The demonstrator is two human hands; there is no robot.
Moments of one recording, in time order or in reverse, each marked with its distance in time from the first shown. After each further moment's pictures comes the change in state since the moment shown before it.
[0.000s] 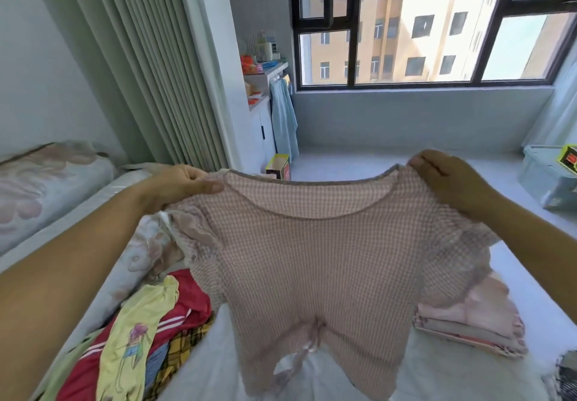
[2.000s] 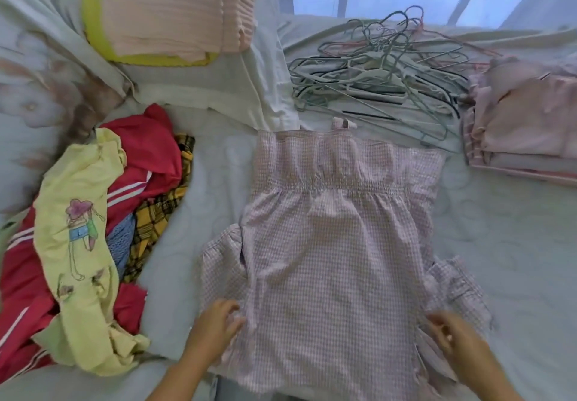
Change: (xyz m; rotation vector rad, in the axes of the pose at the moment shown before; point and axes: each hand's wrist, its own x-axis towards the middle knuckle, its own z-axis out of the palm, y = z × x) left_hand -0.080 -0.474 0.301 0.434 -0.306 -0.505; right_hand -0.389 0.223 0.353 -0.003 -0.621 0.904
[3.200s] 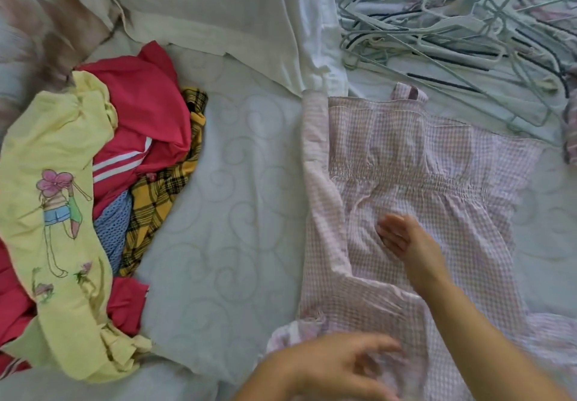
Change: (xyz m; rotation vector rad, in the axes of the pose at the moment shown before) left_hand 0.019 0.117 -0.023 -0.553 -0.694 0.354; right_hand 0.121 -0.214 0.077 1.033 -0.053 0.177
